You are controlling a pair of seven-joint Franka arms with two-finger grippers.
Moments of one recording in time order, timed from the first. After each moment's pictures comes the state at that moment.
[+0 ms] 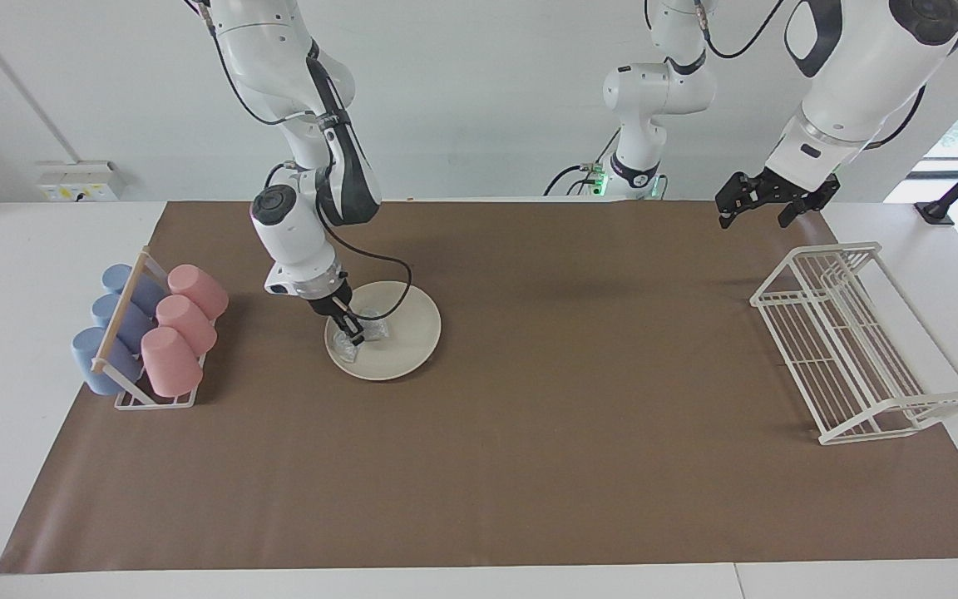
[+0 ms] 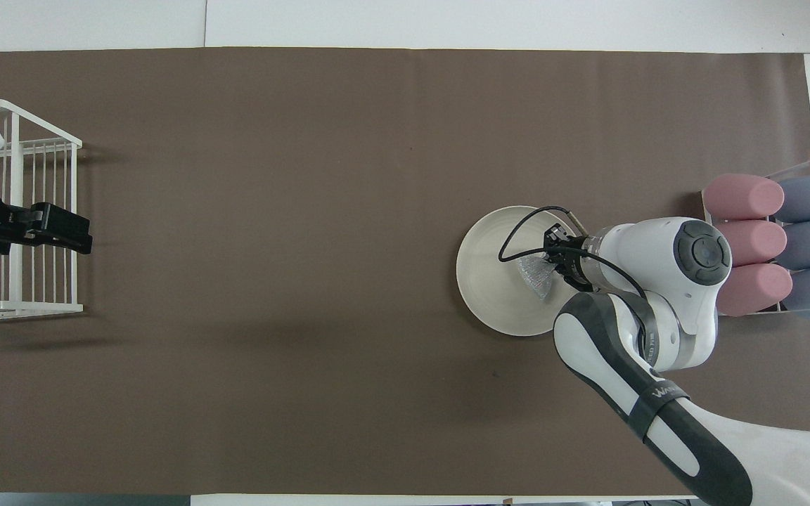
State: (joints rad) left arm -0.09 -0.02 -0.03 -1.63 0.00 1.48 -0.04; right arm 0.00 0.15 0.24 -2.31 0.21 2.56 1.05
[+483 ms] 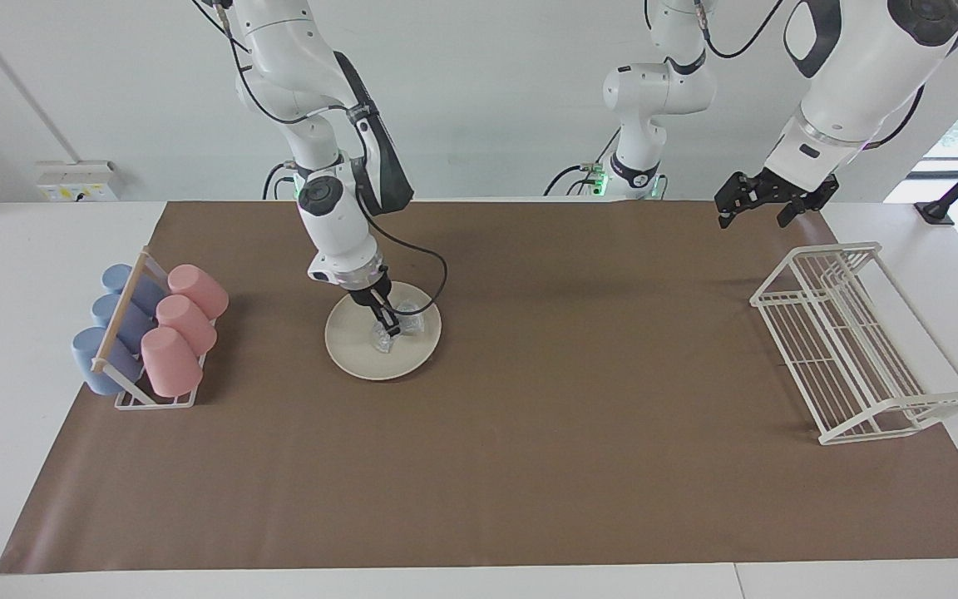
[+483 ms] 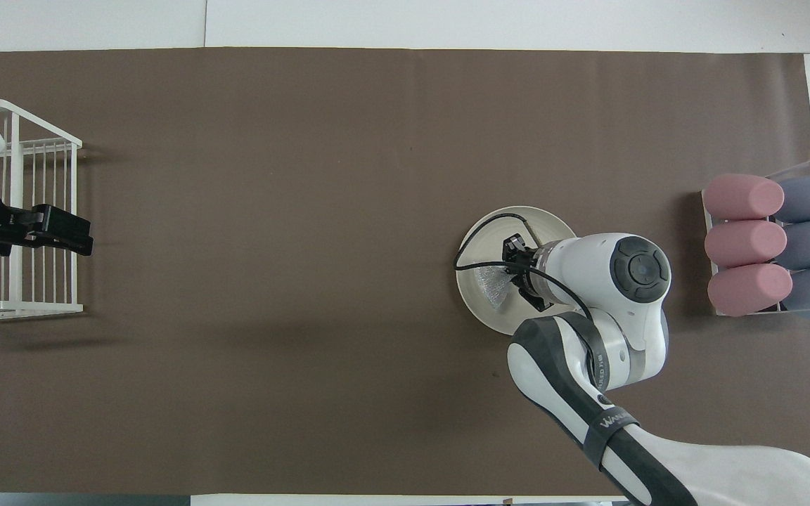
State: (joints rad) left arm -0.09 -0.03 -0.03 -1.63 0.00 1.49 -0.04; right arm 0.14 0.15 0.24 -2.30 0.21 2.58 1.31
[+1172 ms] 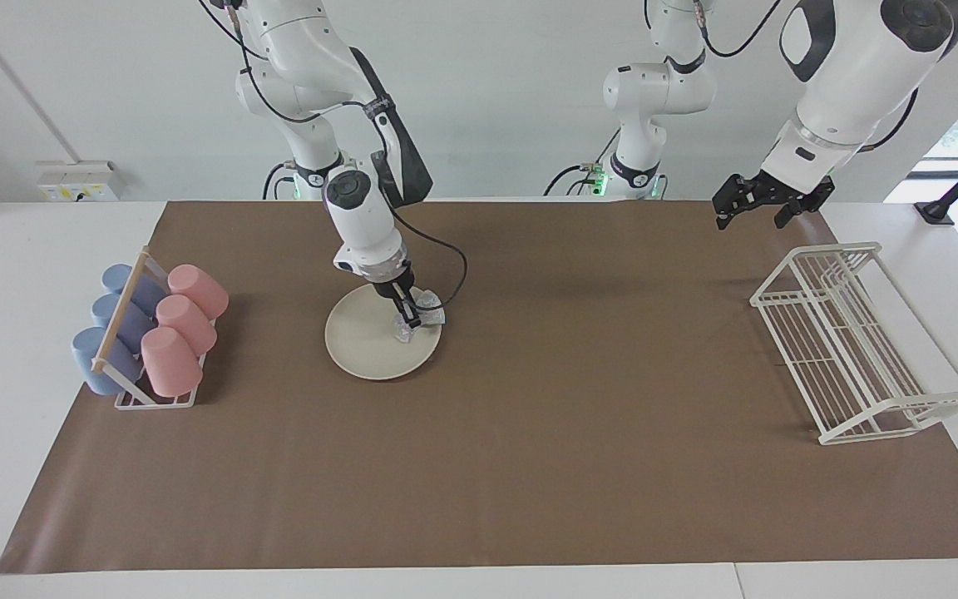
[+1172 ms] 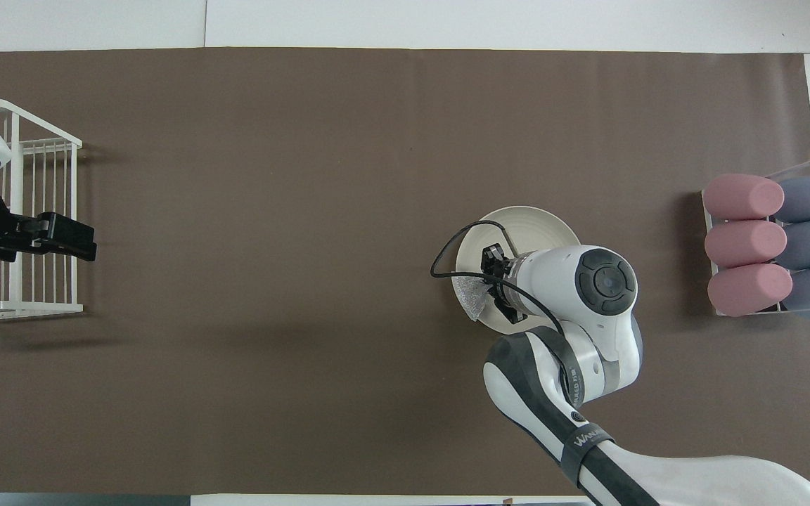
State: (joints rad) left arm -0.09 -0.05 -0.03 -1.69 0.00 1.53 -0.04; right arm 0.20 0.15 0.25 -2.30 0.21 2.58 1.48
